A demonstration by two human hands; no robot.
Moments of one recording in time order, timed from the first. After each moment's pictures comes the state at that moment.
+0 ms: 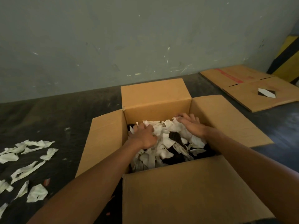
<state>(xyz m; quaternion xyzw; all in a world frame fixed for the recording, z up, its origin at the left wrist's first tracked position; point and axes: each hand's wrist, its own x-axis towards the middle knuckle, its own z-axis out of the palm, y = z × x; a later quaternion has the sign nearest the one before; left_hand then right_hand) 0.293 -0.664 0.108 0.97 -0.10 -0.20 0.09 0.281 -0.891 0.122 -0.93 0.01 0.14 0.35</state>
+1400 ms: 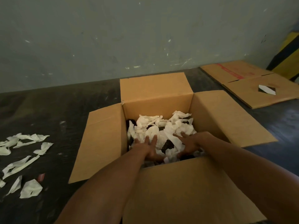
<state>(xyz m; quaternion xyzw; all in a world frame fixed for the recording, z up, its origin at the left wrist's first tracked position) 0.284 -0.667 0.039 0.93 -0.10 -0.36 -0.01 0.284 -0.879 0.069 -0.92 -0.08 0.37 -0.04</state>
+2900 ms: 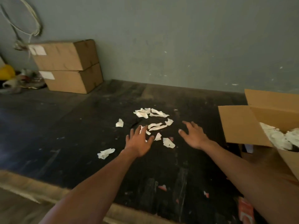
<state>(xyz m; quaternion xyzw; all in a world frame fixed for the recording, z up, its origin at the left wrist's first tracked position) 0.010 -0.146 0.101 0.96 0.13 -0.01 0.23 0.108 -0.373 0.125 -0.96 -0.14 0.10 0.20</state>
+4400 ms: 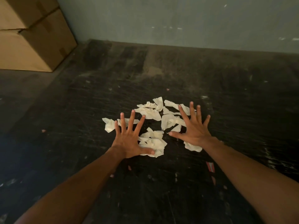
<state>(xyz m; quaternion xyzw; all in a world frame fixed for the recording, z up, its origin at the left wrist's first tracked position) 0.265 0.056 -0.050 0.99 0.02 -0.12 0.05 0.371 -0.198 -0.047 -0.97 -0.19 0.13 0.09</state>
